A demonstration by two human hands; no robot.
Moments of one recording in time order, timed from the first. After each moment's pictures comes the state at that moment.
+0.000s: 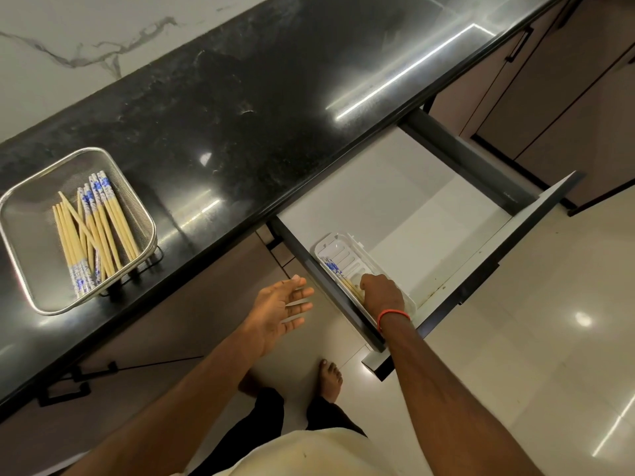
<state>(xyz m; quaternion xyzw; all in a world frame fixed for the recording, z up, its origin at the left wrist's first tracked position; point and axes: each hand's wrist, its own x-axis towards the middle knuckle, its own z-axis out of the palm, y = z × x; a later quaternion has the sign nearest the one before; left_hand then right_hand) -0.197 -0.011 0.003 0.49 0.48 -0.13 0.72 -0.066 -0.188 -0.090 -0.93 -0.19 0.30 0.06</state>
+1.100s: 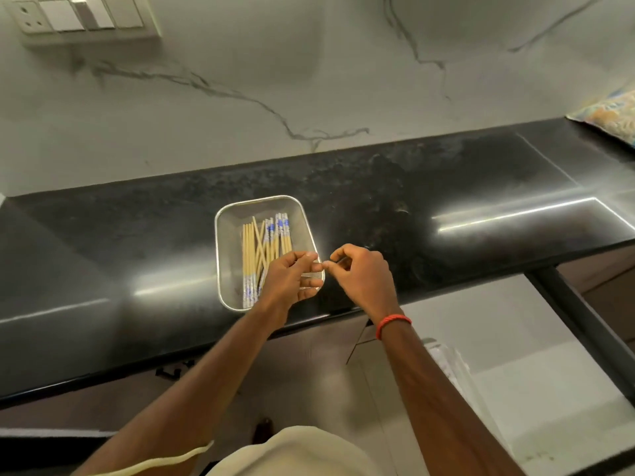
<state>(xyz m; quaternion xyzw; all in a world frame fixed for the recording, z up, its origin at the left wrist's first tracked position) -0.257 0.194 0.111 0.53 0.42 0.21 0.70 -0.131 0.101 0.119 -0.84 -0.42 0.12 0.32</state>
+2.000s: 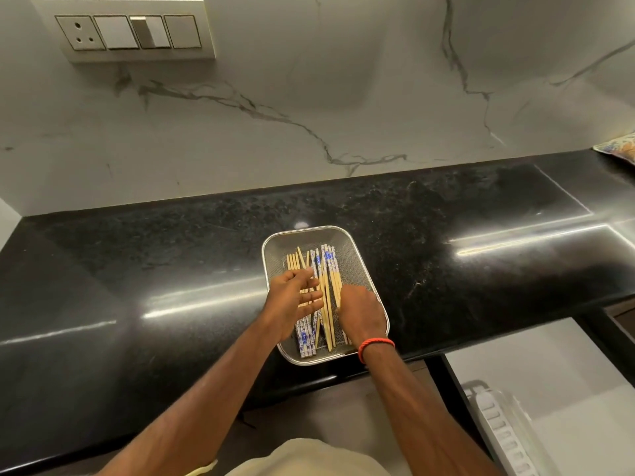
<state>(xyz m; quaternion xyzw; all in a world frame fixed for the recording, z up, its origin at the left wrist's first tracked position) -0.300 0.323 0.088 0.39 0.44 0.21 0.78 -0.198 0.225 0.077 -0.89 -0.43 0.08 0.10</state>
